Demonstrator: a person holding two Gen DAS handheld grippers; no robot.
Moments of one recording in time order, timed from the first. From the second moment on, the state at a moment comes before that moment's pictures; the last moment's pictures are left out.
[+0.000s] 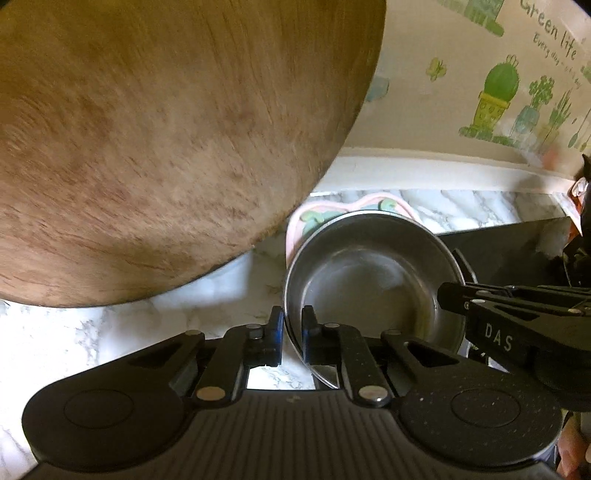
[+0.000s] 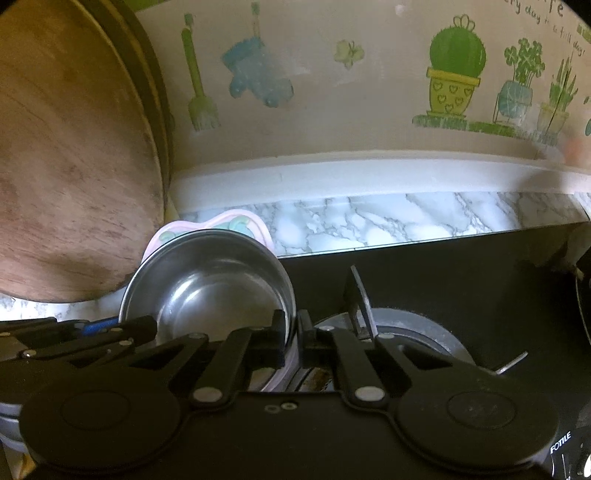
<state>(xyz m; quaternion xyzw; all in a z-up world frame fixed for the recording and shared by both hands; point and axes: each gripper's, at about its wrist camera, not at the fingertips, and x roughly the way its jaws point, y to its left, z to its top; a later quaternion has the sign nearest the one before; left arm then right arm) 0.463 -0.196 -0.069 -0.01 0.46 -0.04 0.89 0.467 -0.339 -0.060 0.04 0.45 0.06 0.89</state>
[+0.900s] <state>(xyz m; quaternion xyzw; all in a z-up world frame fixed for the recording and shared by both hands) 0.483 -0.179 -0.088 -0.06 0.50 -0.04 0.86 0.466 -0.358 -0.069 0.08 0.45 0.05 0.89</state>
